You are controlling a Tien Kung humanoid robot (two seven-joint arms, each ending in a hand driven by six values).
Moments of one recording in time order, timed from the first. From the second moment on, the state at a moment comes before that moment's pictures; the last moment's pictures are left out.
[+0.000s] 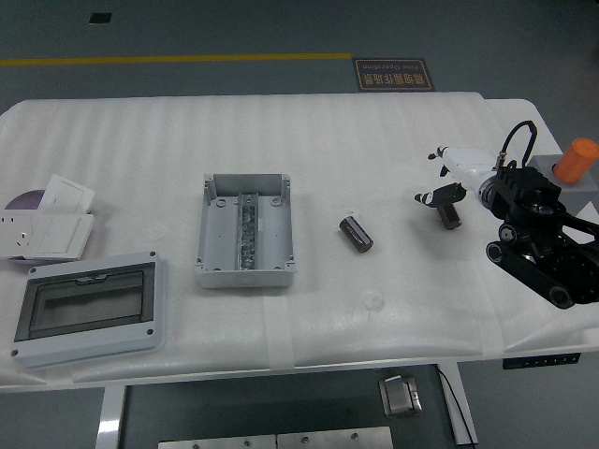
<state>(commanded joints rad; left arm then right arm) 0.04 0.26 -0.28 -0.24 0.63 0.06 0.04 0.79 -0.50 0.46 1.04 -1.77 0.00 -0.38</state>
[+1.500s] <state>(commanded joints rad) 0.02 0.27 -0.29 -0.25 0.65 0.06 0.03 0.91 -0.58 0.07 1.01 -1.82 -0.04 -0.28</state>
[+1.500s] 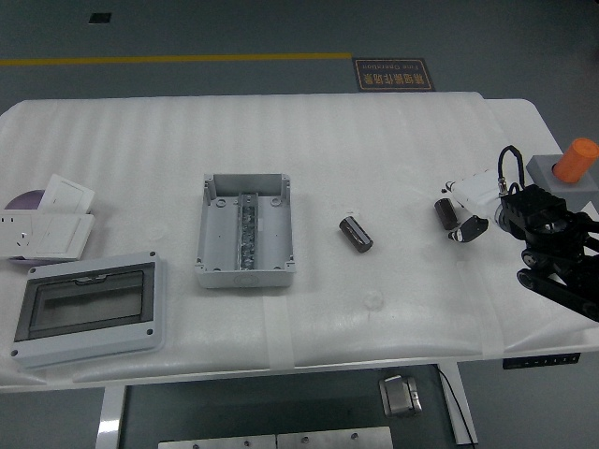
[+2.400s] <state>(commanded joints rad) 0.02 0.27 -0.32 -0.26 0.68 0.07 0.03 0.91 -0.57 0.07 1.01 -1.84 -0.08 -0.28</state>
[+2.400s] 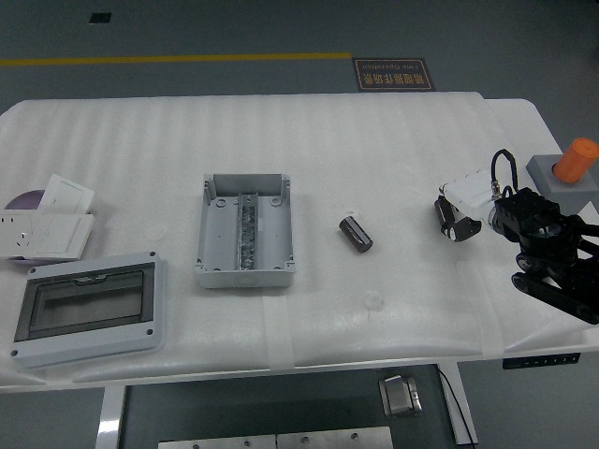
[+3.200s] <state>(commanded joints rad) 0.04 0.26 -0.20 -0.24 0.59 0.06 0.04 0.81 -0.34 0.49 1.41 -1.82 -0.12 -0.36</state>
